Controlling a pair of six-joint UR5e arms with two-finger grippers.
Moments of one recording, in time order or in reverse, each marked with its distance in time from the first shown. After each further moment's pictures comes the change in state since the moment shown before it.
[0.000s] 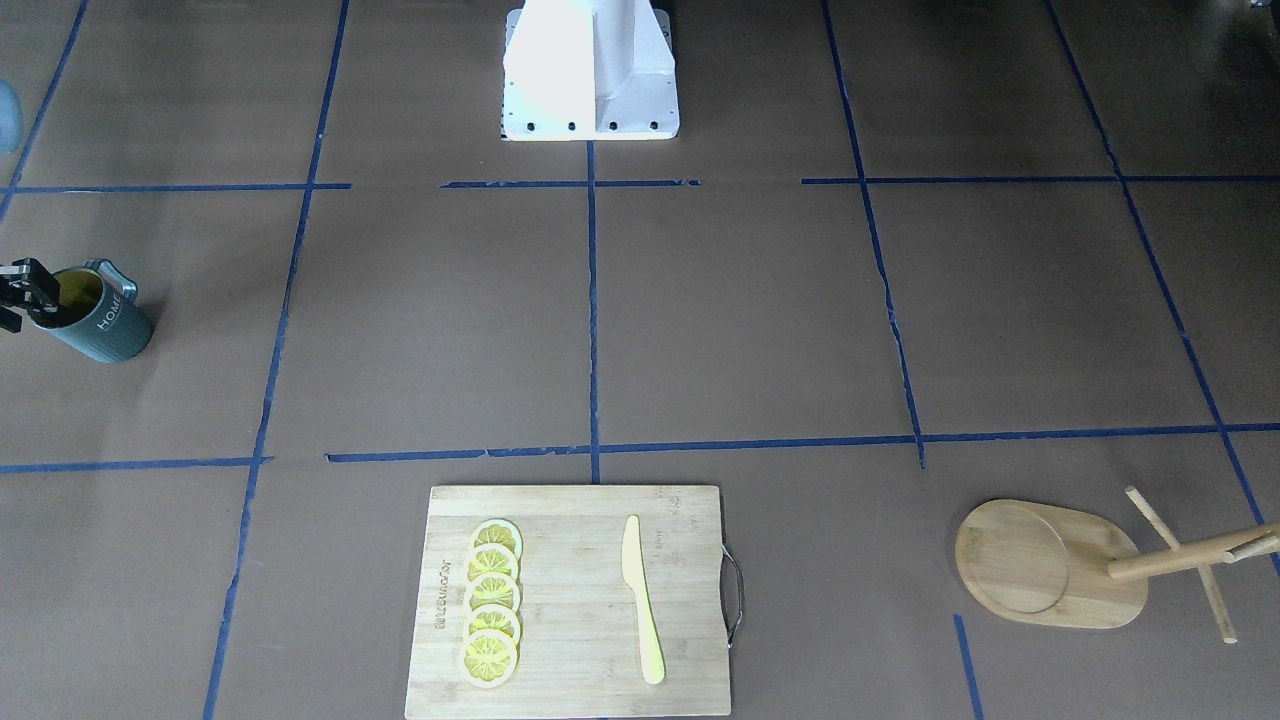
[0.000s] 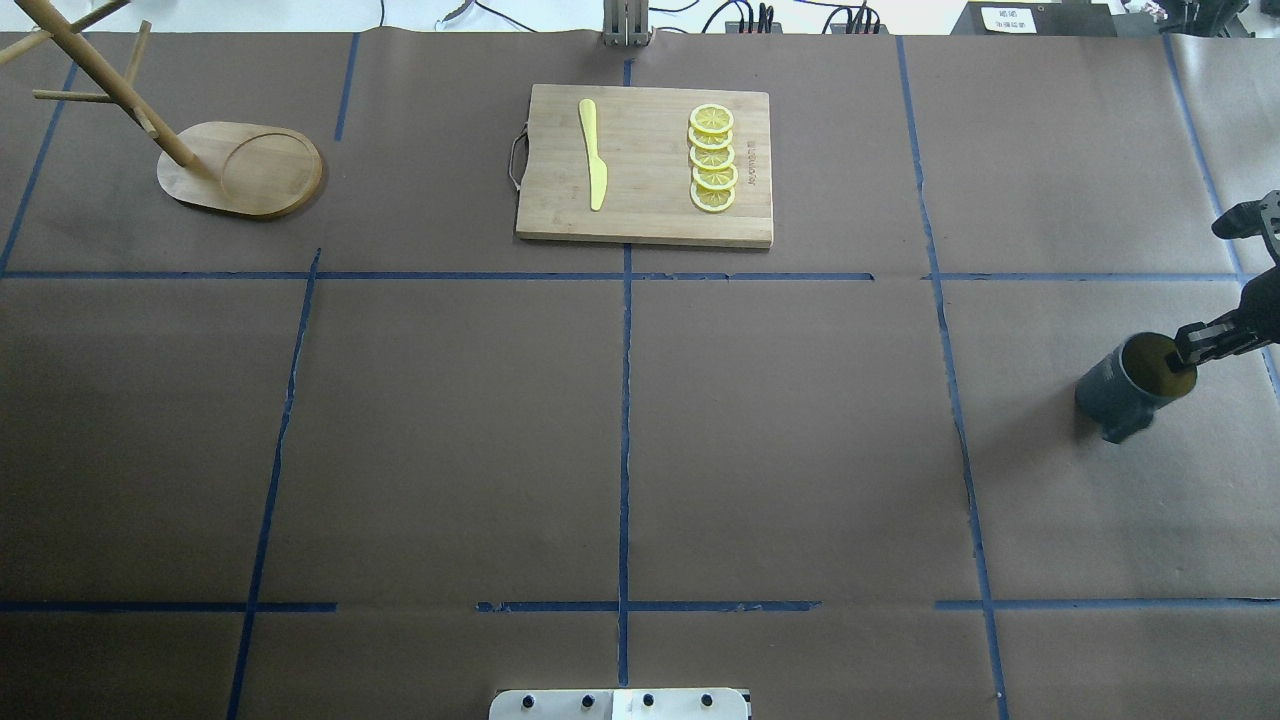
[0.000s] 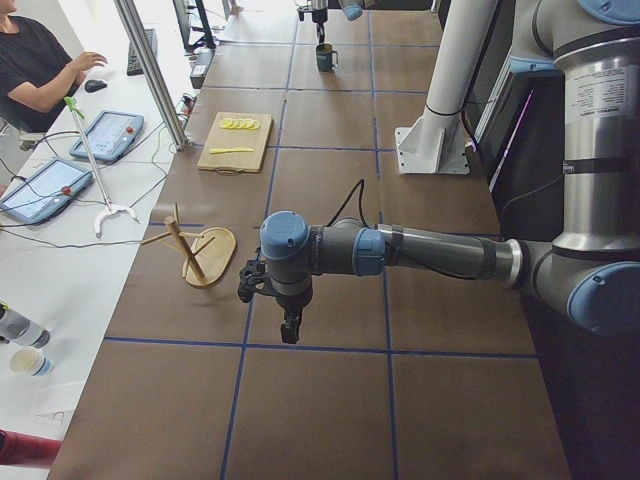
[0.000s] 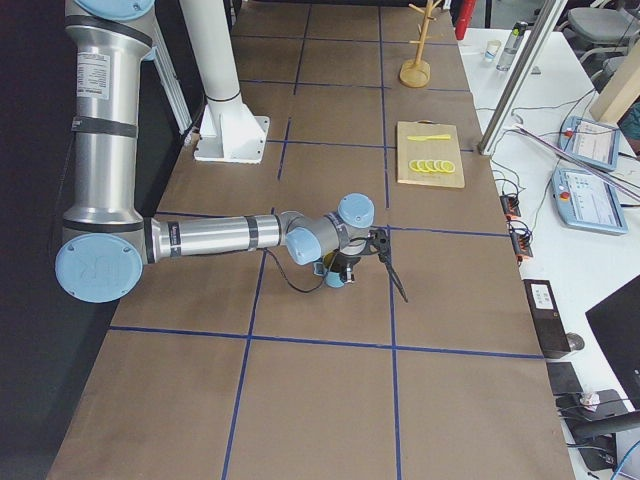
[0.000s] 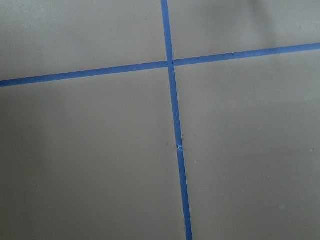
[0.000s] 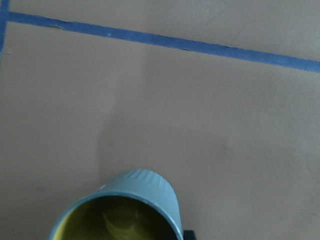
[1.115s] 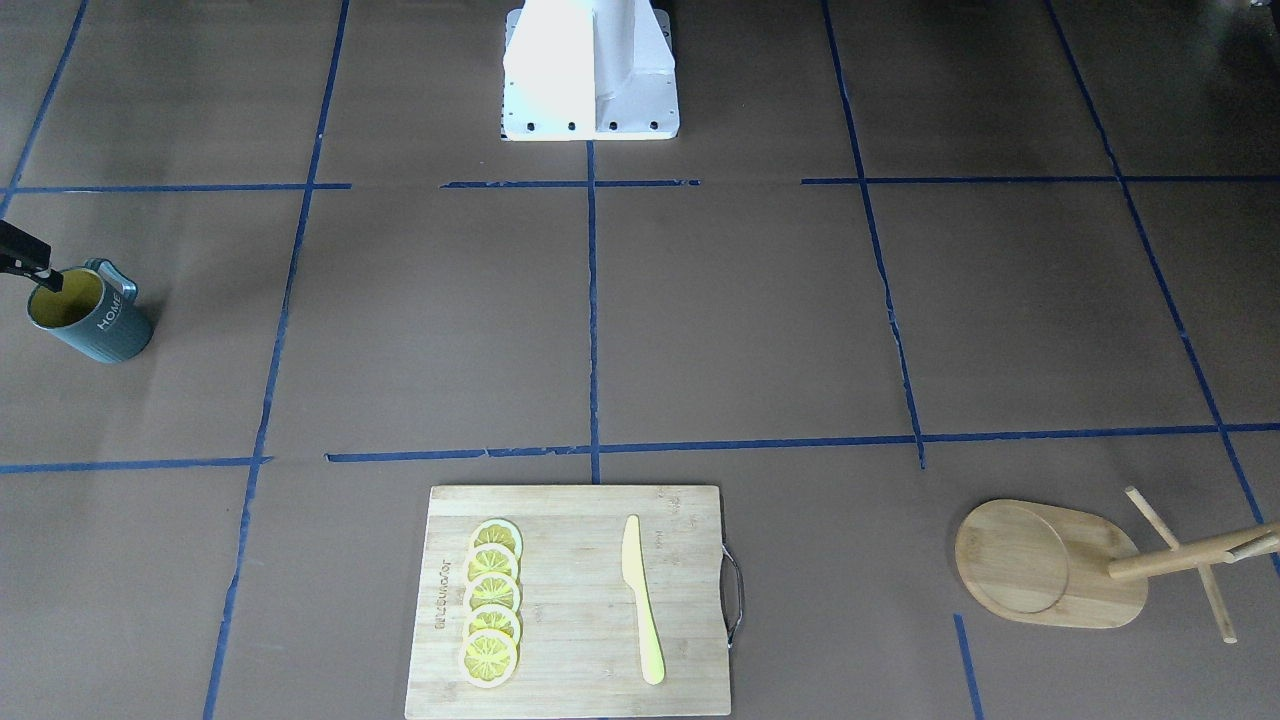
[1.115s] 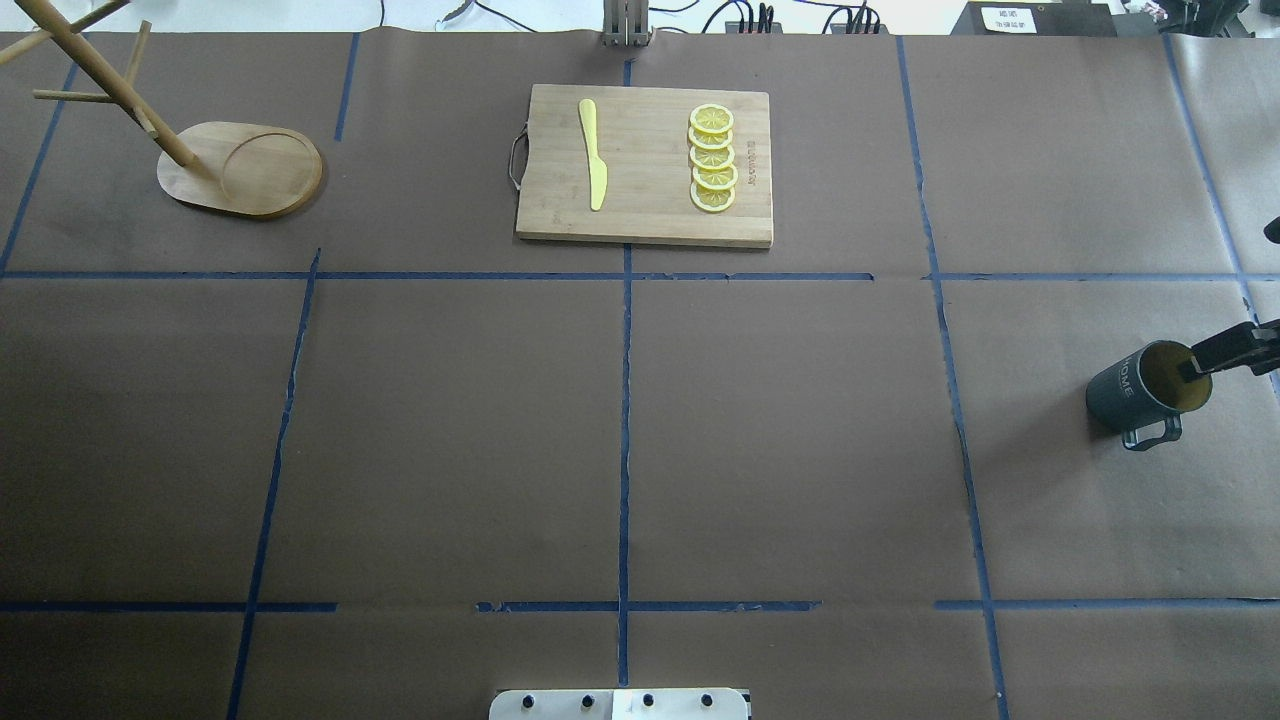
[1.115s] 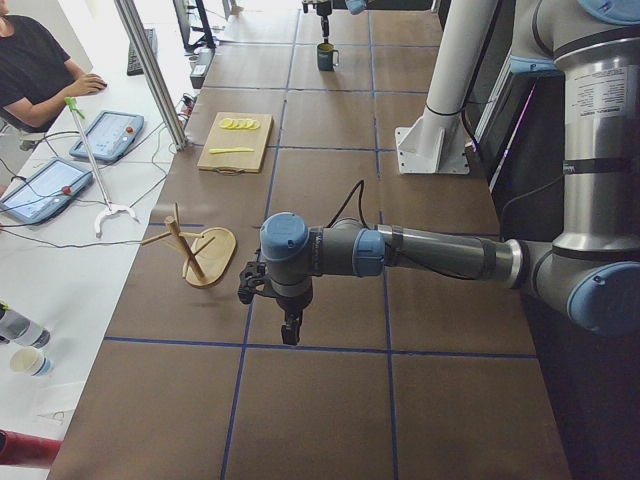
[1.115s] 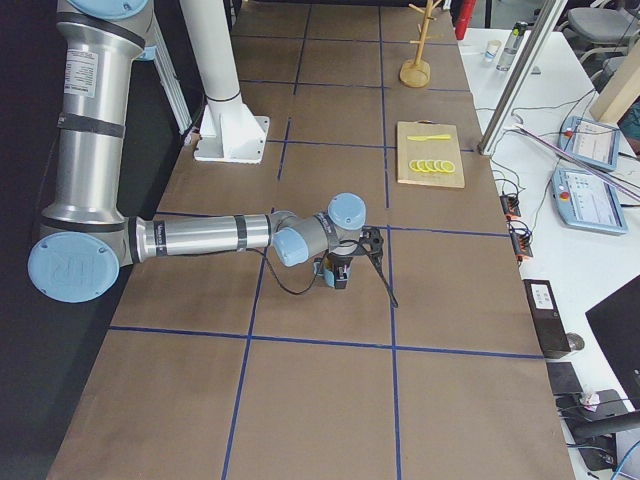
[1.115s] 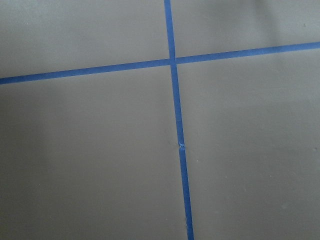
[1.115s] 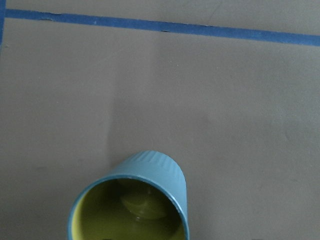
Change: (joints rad) left arm 0.000 0.000 0.003 0.001 0.003 -0.001; right arm 0.057 -0.054 -0.004 0.010 0.065 -0.006
